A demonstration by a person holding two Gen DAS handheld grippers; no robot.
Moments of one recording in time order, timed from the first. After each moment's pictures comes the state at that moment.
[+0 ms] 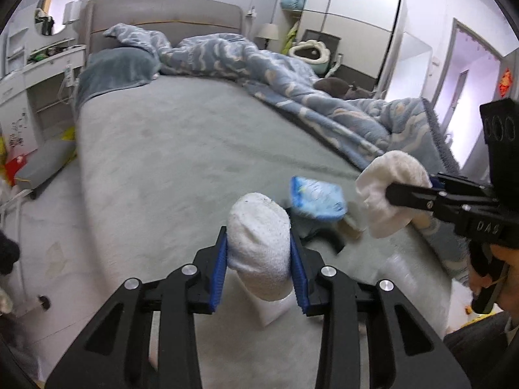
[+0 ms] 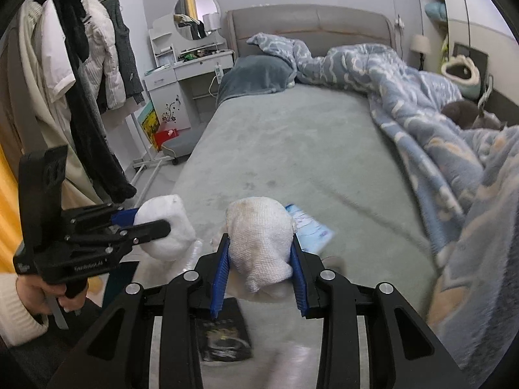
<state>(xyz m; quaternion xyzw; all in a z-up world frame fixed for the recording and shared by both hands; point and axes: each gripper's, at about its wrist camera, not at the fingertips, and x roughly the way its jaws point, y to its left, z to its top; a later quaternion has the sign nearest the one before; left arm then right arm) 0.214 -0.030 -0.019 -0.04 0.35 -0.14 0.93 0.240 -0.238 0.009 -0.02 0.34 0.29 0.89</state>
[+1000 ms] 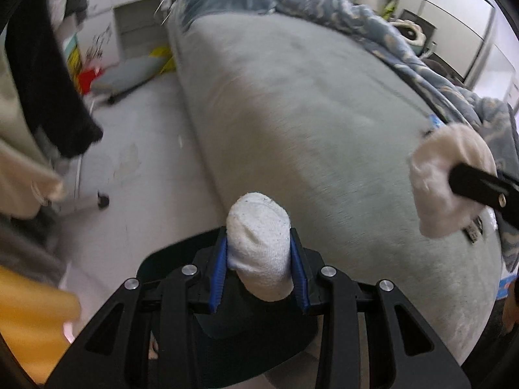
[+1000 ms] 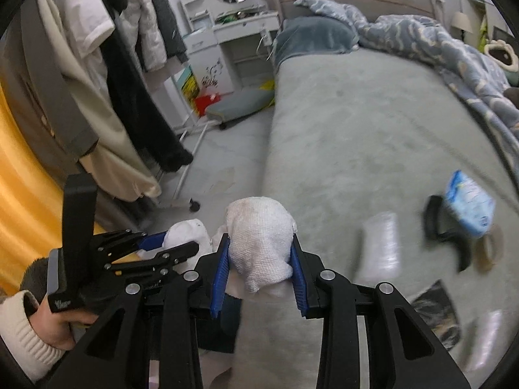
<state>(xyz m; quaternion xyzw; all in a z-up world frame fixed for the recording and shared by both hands) 0.137 0.130 -0.096 -0.11 0.47 0.02 0.87 0.176 -0.058 -0.028 -0.03 0.42 0.36 0.83</state>
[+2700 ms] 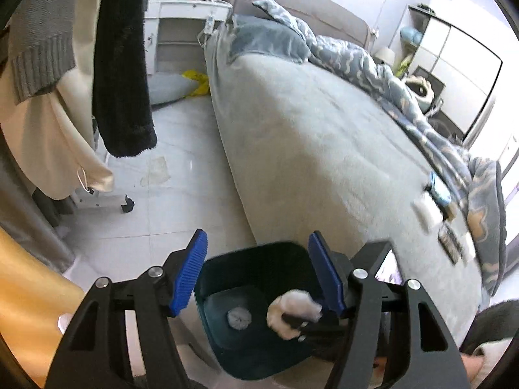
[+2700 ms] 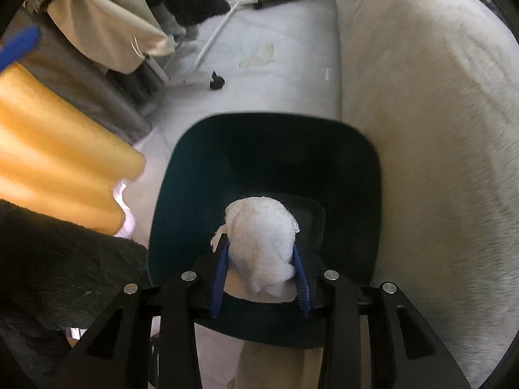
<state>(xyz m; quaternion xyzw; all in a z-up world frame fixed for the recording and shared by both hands) 0.058 0.214 -0.042 -0.17 0.37 0.06 0.91 0.142 0.101 -0.210 -0.17 0.58 0.37 0.71</state>
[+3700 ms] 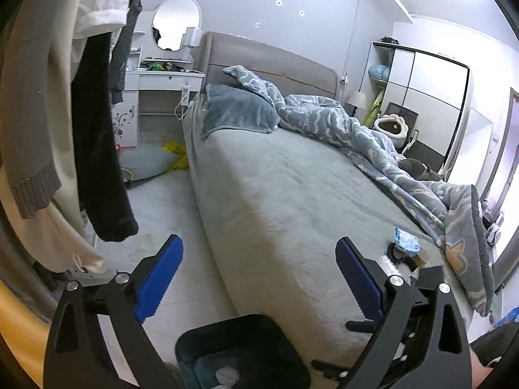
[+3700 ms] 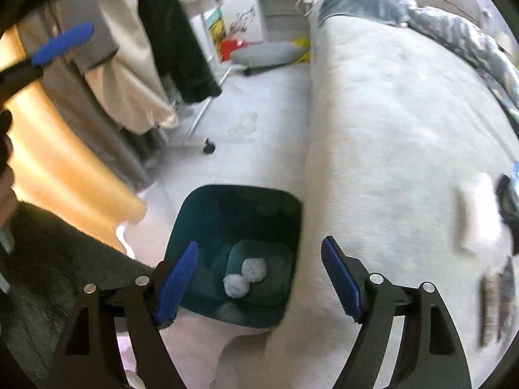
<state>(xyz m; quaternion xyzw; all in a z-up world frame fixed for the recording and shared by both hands) 0.067 0.171 0.039 -0.12 0.24 0.04 0.96 0.137 0.003 -0.078 -0.12 0.45 0.37 0.80</state>
